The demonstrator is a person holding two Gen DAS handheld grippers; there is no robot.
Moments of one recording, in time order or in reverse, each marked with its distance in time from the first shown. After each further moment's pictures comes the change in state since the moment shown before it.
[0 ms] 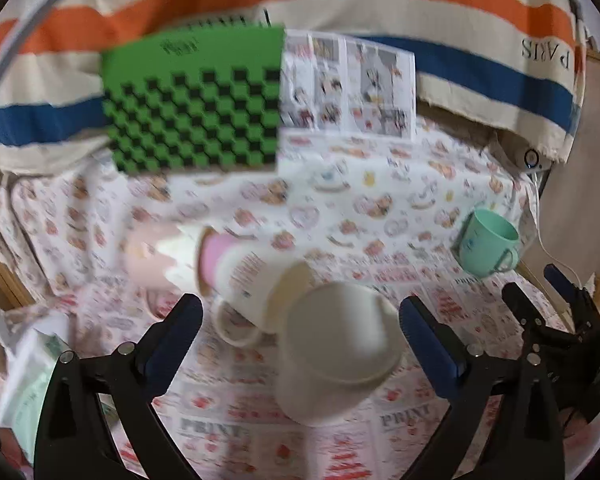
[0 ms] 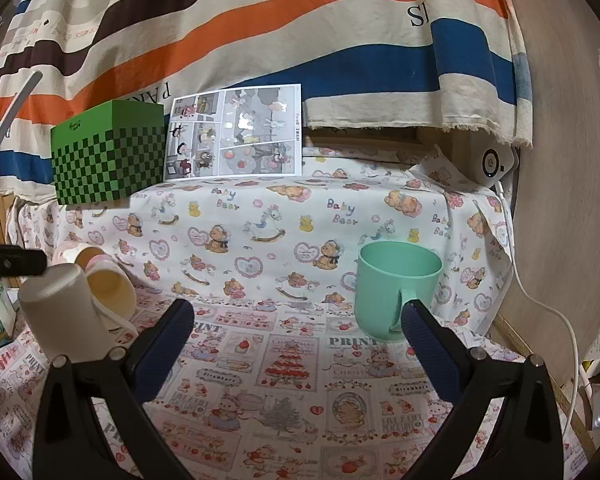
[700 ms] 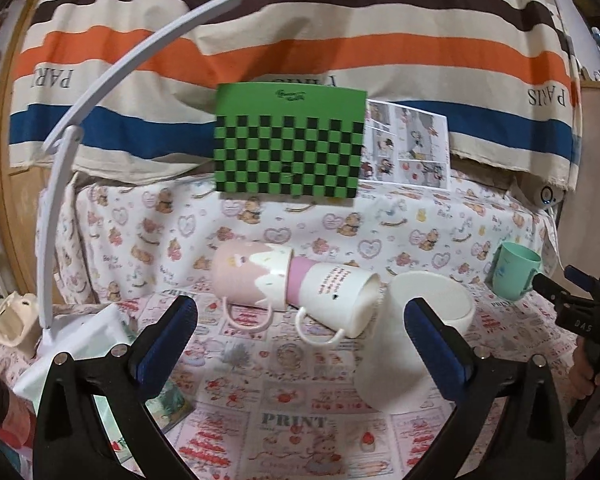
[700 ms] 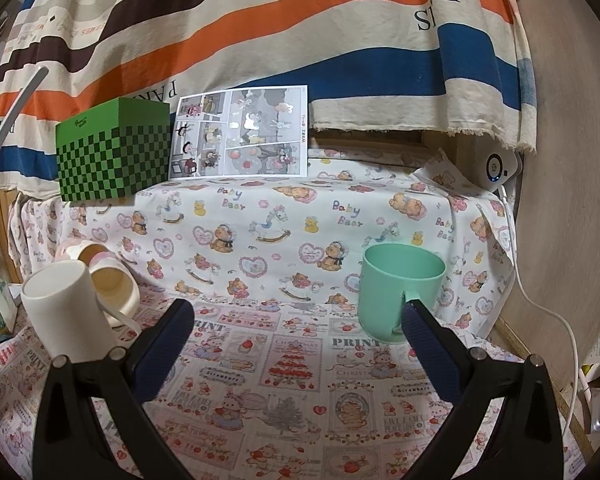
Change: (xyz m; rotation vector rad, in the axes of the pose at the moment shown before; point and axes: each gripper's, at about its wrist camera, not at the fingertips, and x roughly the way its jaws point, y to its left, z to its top) left arm -0.044 0.060 -0.062 -0.052 -0.256 0.098; right arm -0.001 0.004 0.000 -0.013 0.001 0.008
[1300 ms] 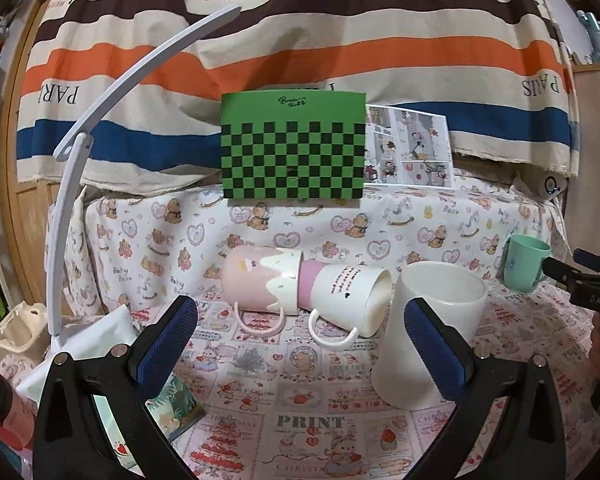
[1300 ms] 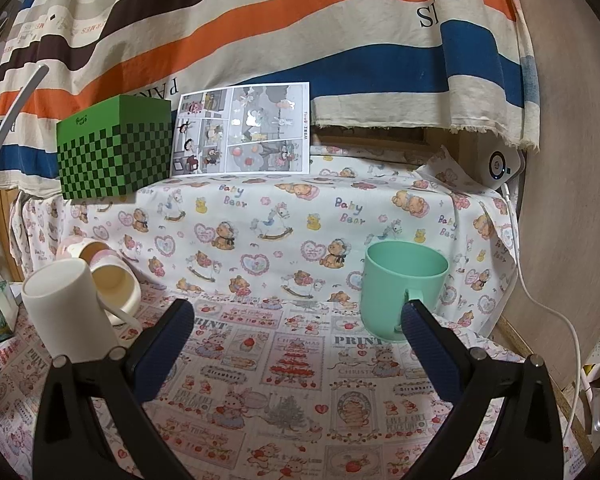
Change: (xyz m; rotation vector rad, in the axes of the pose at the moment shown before) left arm -0.001 -0.001 -0.014 0.048 -0.054 0.037; right arm 0.001 0.001 -0.001 -0.002 0.002 0.002
